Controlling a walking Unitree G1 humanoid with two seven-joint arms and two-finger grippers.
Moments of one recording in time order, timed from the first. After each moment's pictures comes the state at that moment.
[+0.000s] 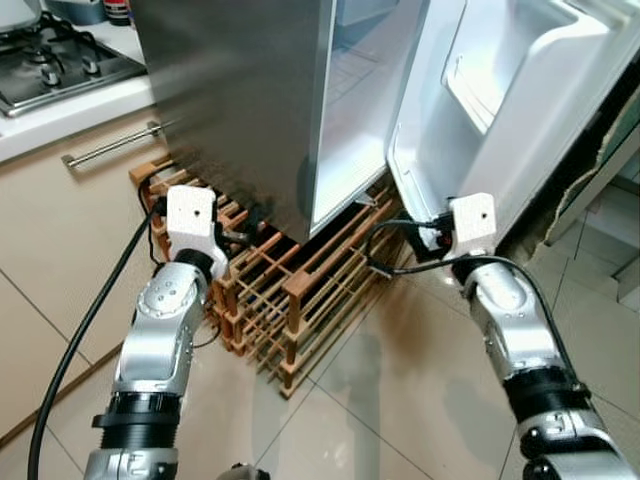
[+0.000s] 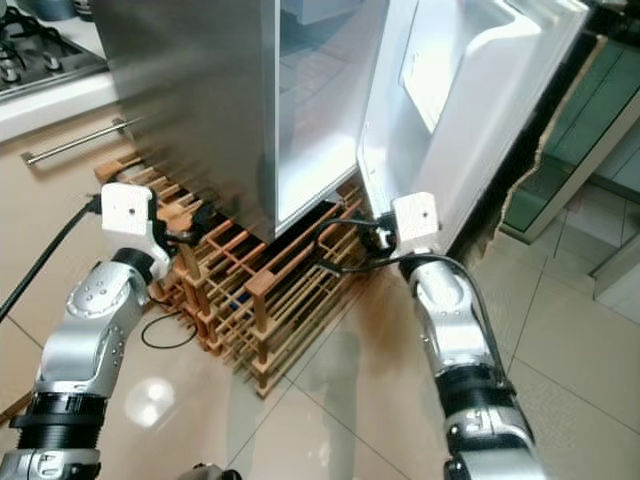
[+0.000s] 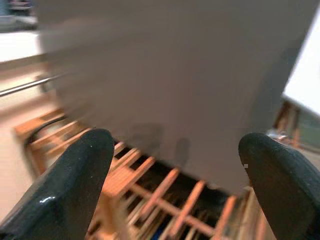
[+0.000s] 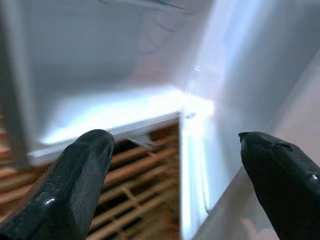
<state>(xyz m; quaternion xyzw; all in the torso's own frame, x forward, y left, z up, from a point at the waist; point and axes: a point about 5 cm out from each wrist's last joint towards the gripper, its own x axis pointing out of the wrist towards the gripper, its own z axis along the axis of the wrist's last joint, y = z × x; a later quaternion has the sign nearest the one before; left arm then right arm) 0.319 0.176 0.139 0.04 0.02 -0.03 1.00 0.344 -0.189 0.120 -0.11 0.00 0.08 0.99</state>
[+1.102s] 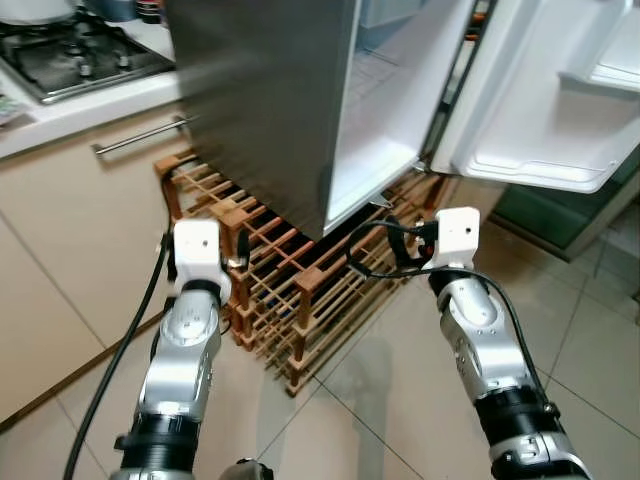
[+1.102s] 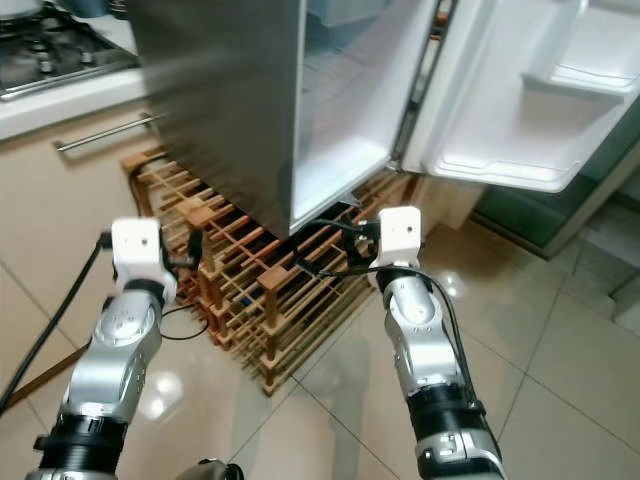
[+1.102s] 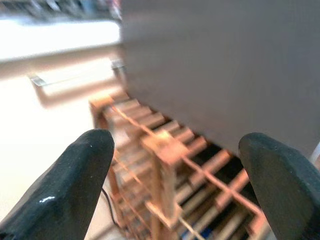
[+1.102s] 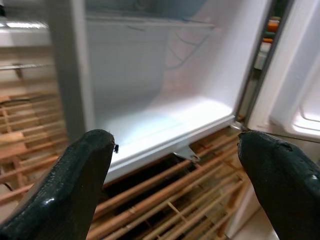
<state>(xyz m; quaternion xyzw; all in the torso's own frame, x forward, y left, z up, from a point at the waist) 0.311 0.165 0.127 0.05 0.01 0.04 1.00 0.330 -0.140 0.114 0.00 -0.01 0.07 1.00</state>
